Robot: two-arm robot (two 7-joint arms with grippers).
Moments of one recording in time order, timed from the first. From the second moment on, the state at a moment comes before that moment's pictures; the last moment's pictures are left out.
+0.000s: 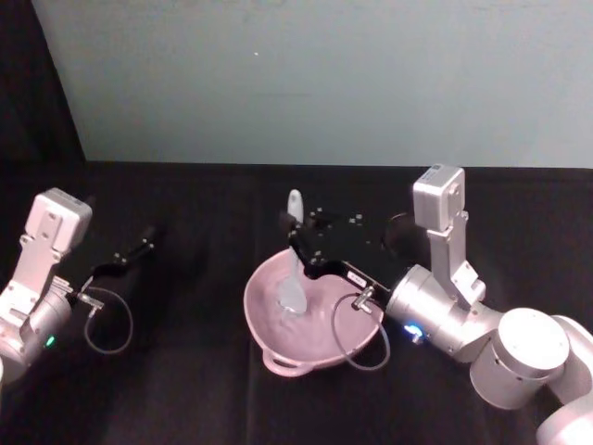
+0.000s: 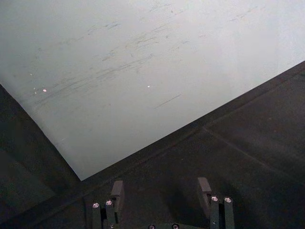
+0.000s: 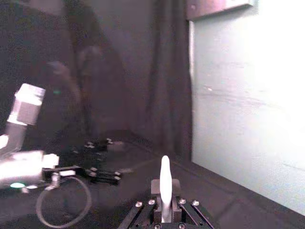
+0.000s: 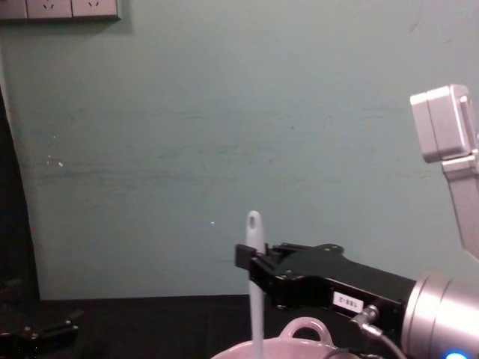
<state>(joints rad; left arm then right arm) -0.20 0.60 0.45 -1.41 -0.25 -0.12 0.03 0.29 0.28 -0.47 -1.40 0.36 -0.14 0.49</state>
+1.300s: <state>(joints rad) -0.20 0.60 0.45 -1.41 -0.25 -0.12 0.03 0.19 0.33 -0.47 -1.55 0.32 -0.12 0.48</state>
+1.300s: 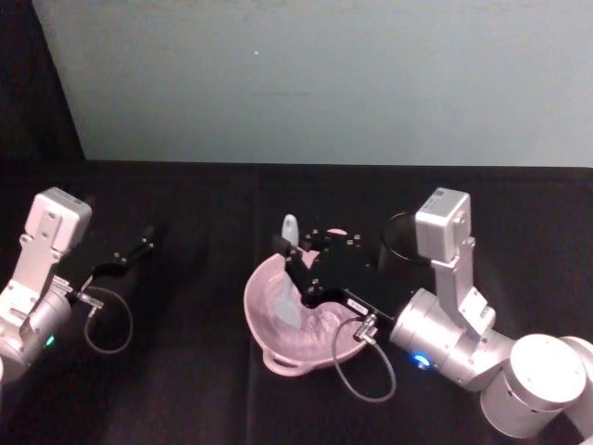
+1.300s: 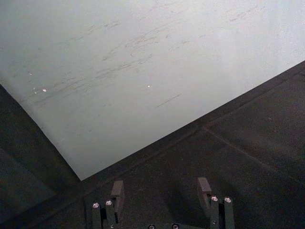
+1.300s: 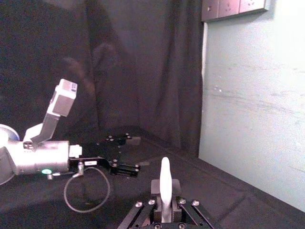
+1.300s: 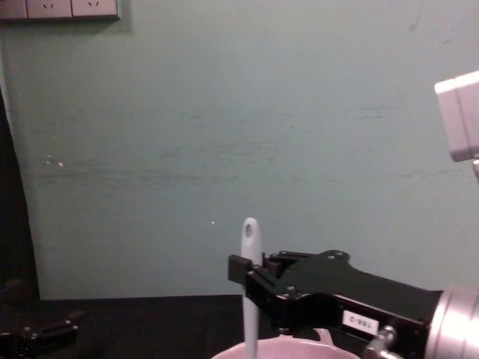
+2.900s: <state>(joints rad) -0.20 0.60 0.45 -1.41 -0.25 -0.12 0.03 0.19 0.32 -0.42 -1.53 0.32 -0.13 0.46</state>
